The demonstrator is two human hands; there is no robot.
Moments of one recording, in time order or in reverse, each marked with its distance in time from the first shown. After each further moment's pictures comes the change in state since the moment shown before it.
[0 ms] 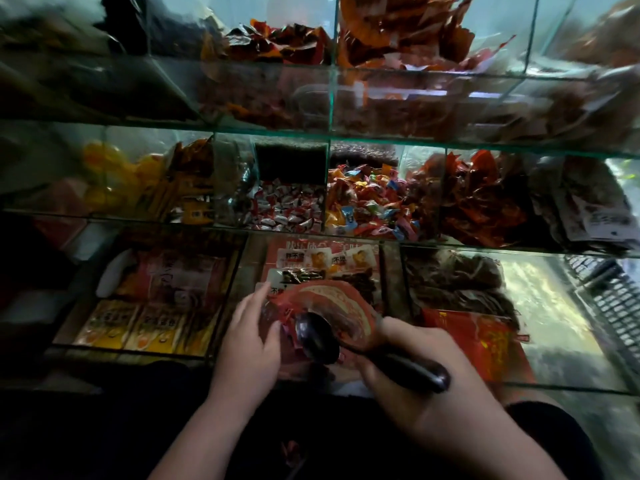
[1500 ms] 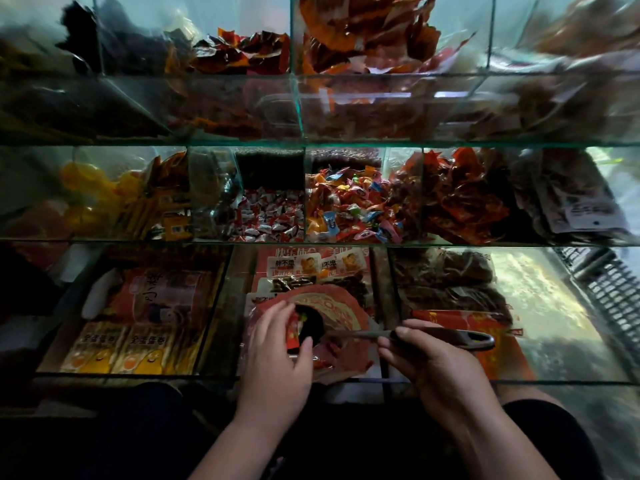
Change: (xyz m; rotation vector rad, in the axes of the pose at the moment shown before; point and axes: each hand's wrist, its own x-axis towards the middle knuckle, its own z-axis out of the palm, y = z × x) left_hand -0.006 0.023 0.042 0.032 -0.032 0.114; right_hand 0.026 0.087 0.022 1.362 0.478 0.837
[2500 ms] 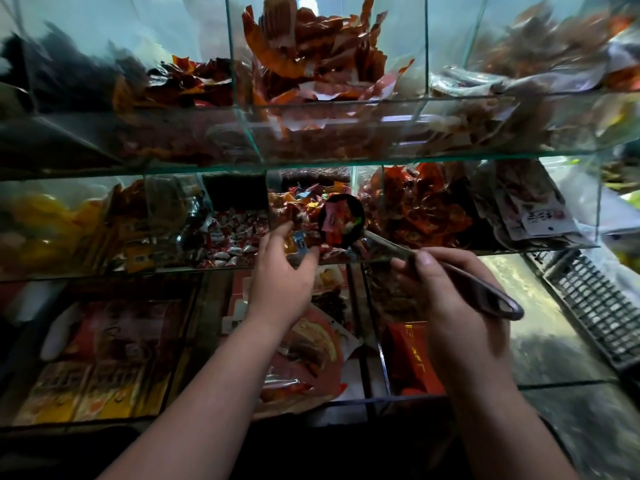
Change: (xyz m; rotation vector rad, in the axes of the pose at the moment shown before) left_hand 0.125 0.092 0.014 -0.207 -0.005 0.023; right_hand -0.015 -0.077 0.022 -0.250 -0.050 -0.865
